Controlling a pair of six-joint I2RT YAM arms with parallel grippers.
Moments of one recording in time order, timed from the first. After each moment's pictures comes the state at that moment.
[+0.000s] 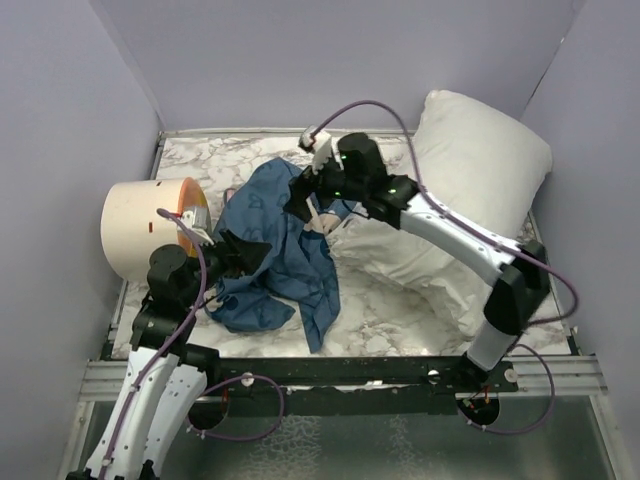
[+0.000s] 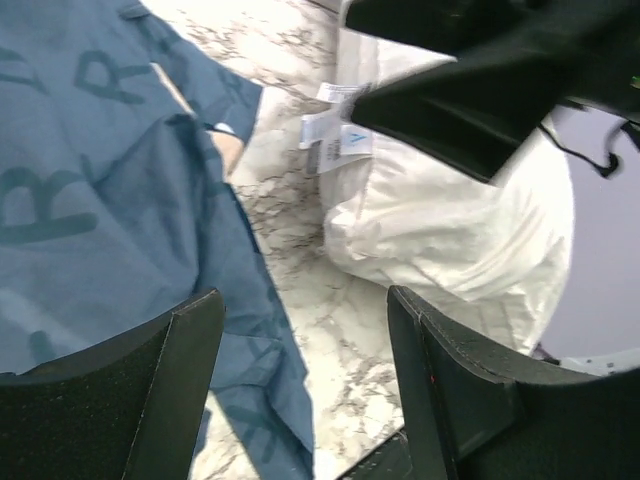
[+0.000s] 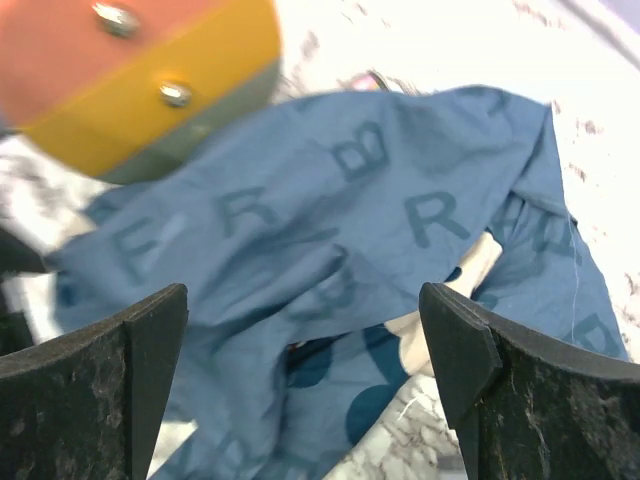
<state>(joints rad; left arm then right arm) -0.21 0.46 0.59 -0.32 0.35 -0.63 0.77 1.81 1.63 -0.25 -0.25 -0.01</state>
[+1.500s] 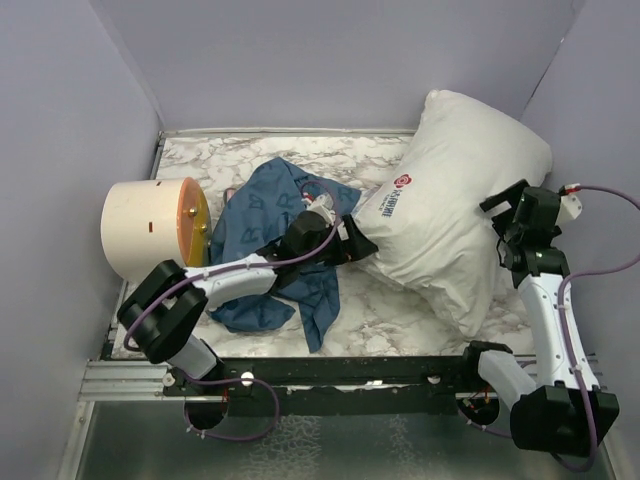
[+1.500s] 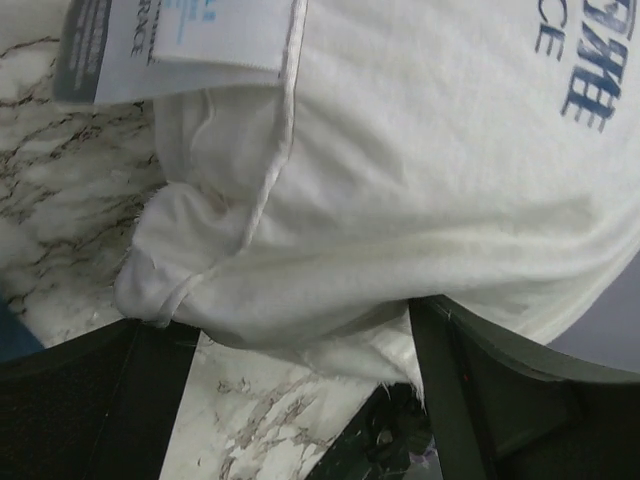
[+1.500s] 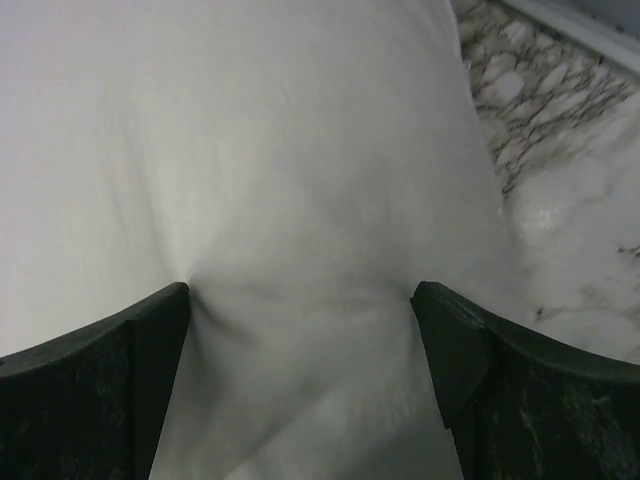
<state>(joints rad) -0.81 1.48 0.76 0.31 0.14 -0.95 -0.12 0.94 0.87 -0.41 0.32 0.73</state>
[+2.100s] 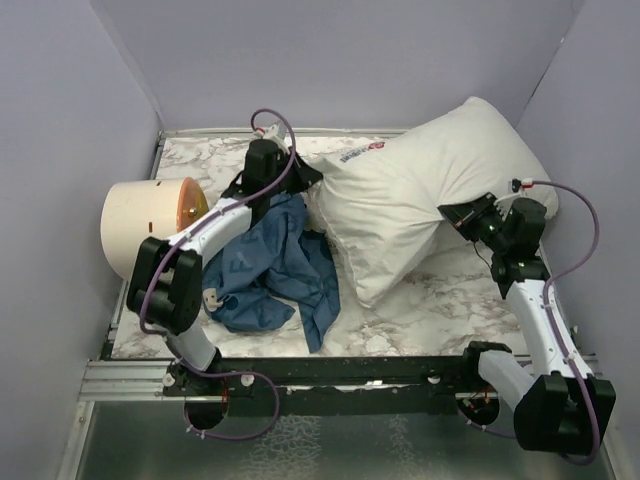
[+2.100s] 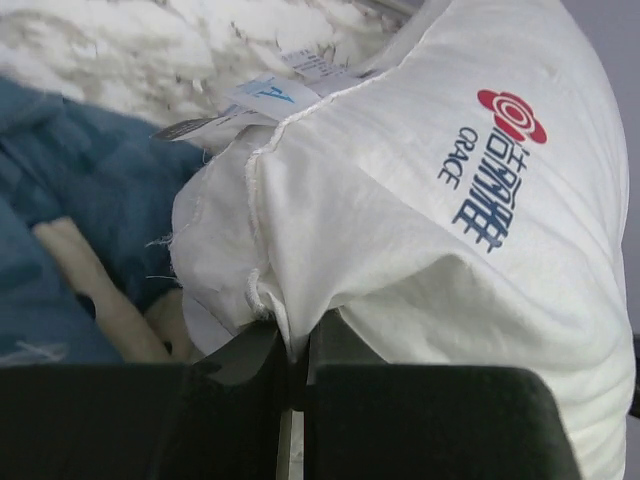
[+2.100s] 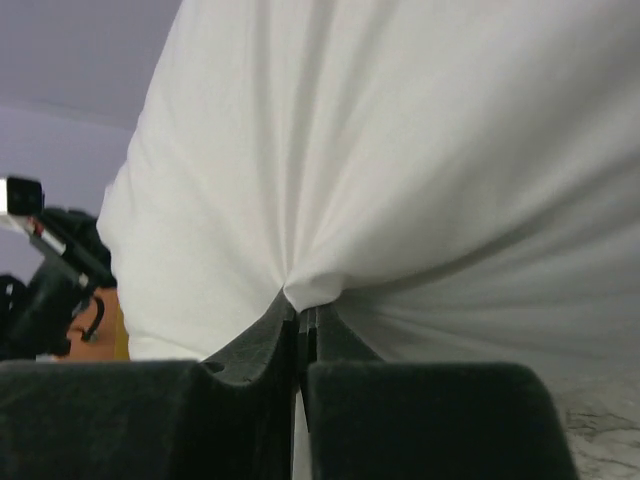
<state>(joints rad) -0.41 1.63 1.11 0.15 0.26 -0.77 -0.12 0.93 0.64 0.00 -0.42 0.84</state>
